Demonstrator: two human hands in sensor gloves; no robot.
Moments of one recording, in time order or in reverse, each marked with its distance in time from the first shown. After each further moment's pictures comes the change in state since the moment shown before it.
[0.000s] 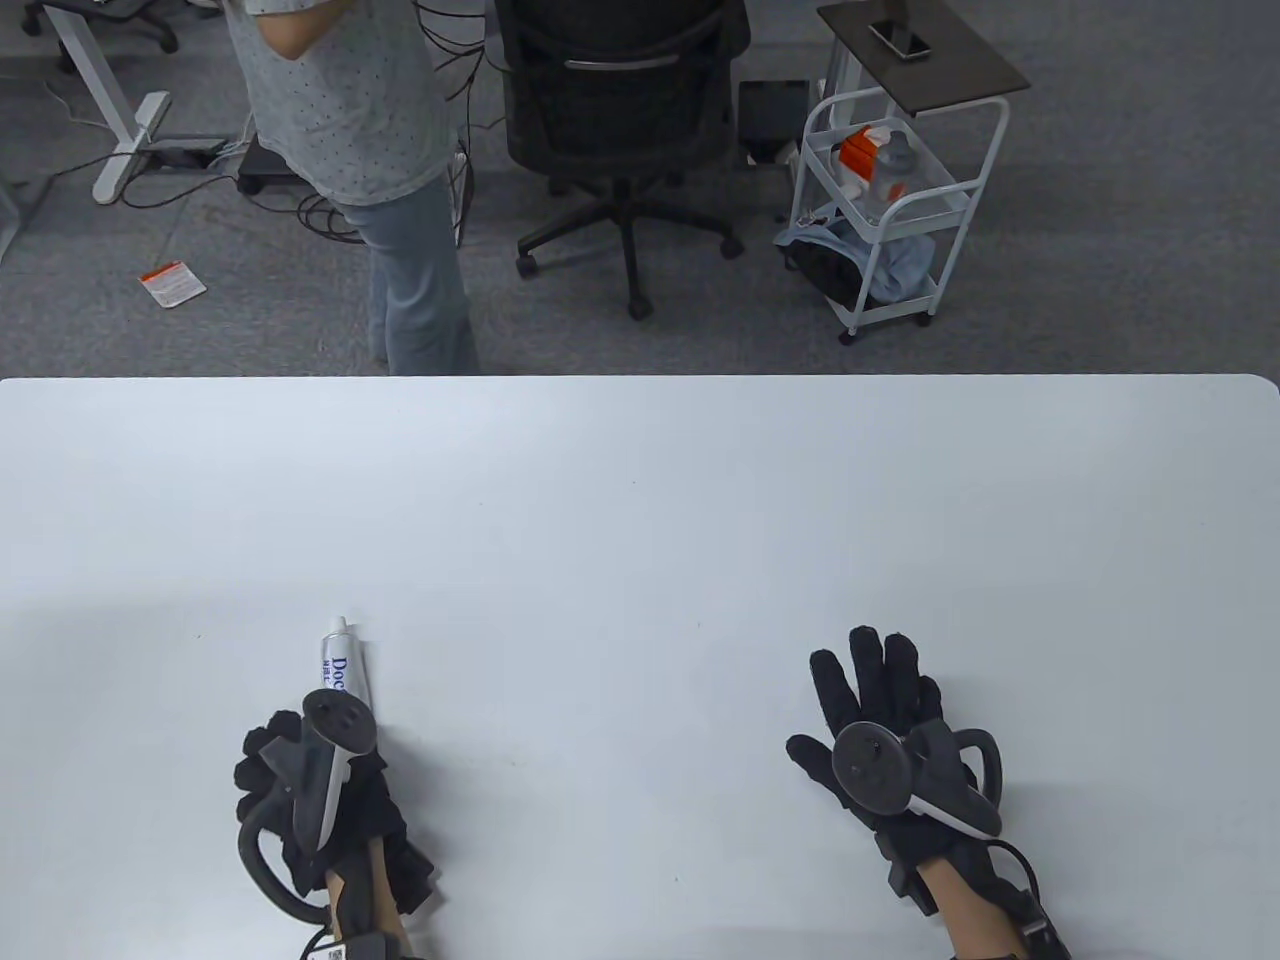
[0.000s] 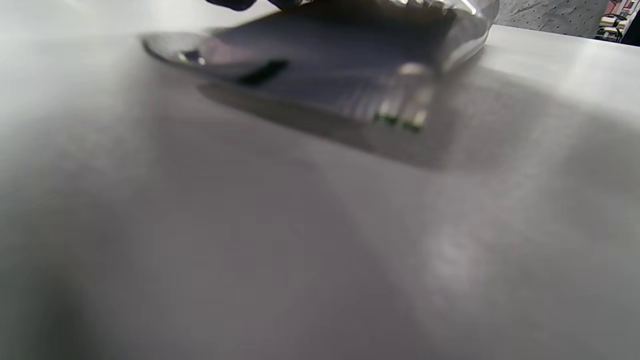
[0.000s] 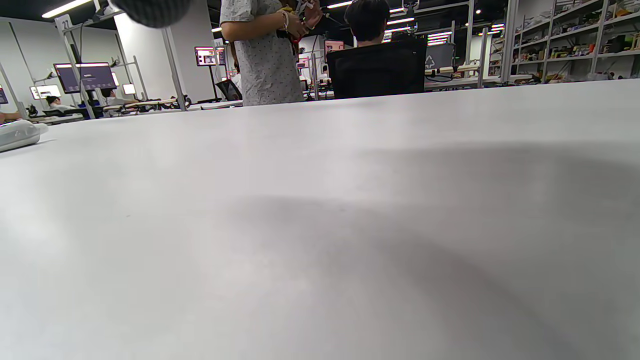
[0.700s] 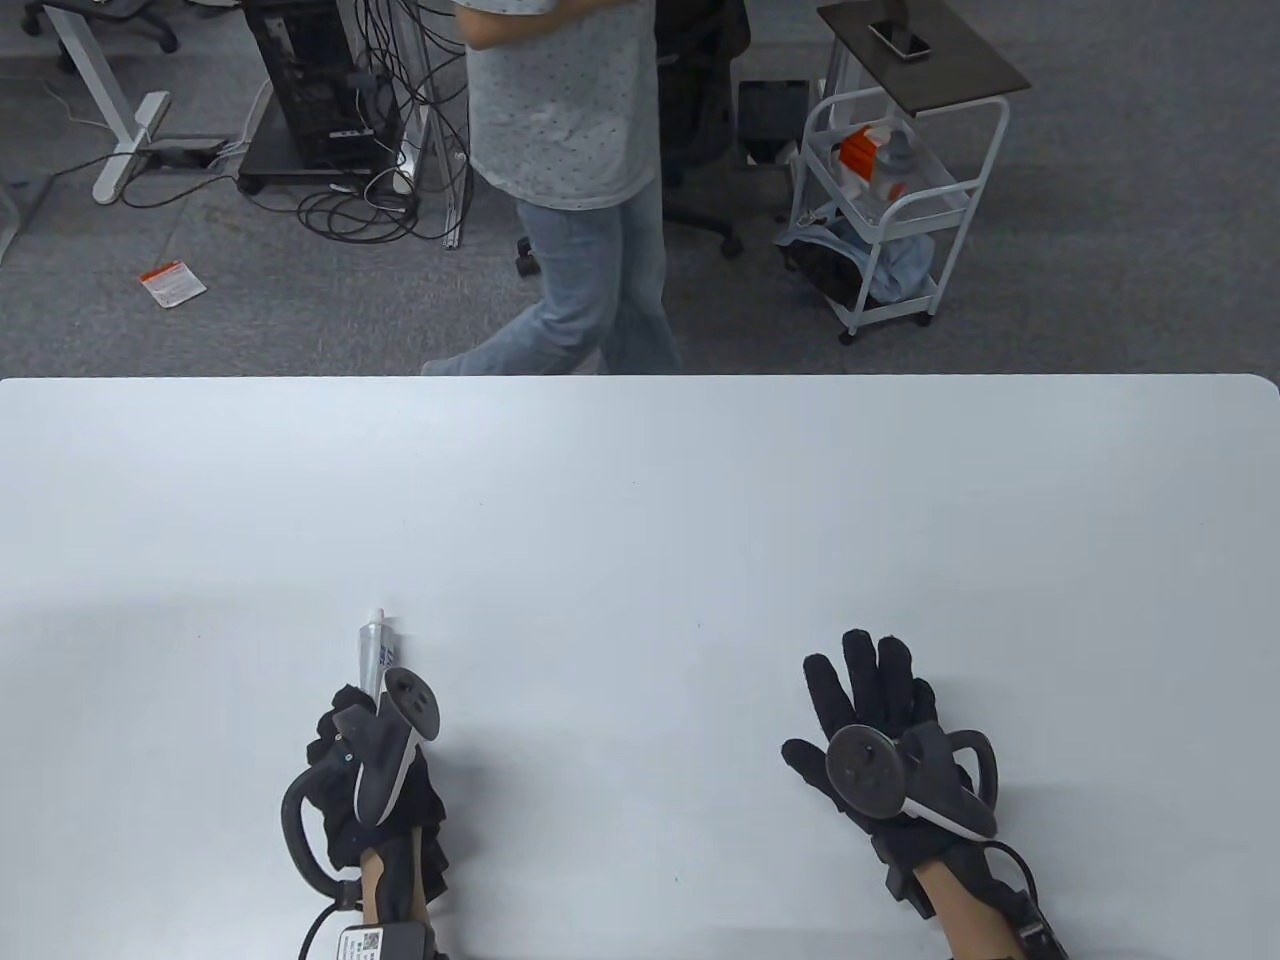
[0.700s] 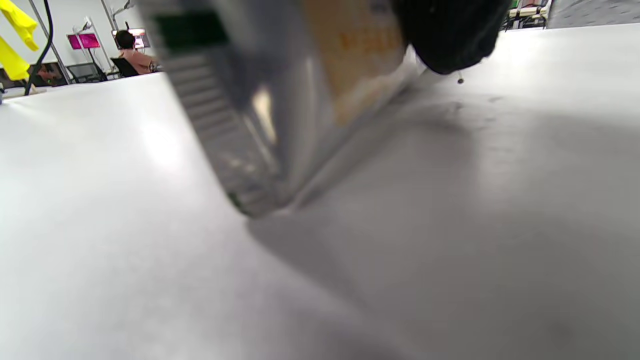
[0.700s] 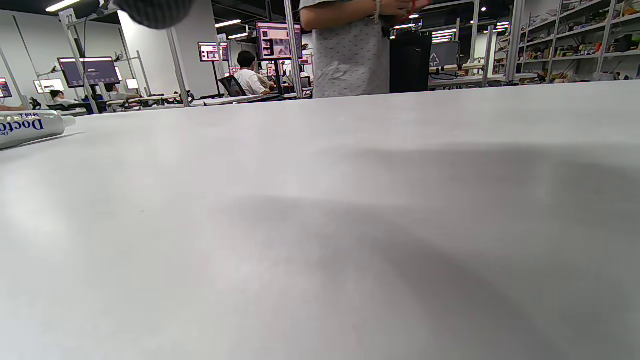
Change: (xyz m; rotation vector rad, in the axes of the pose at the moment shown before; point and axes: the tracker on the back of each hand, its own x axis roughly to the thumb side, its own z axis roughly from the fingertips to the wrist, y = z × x) left_hand 0.046 -0.002 0.024 0.122 -0.082 -0.238; right_hand 0.004 0.001 0.000 0.007 -0.006 0.011
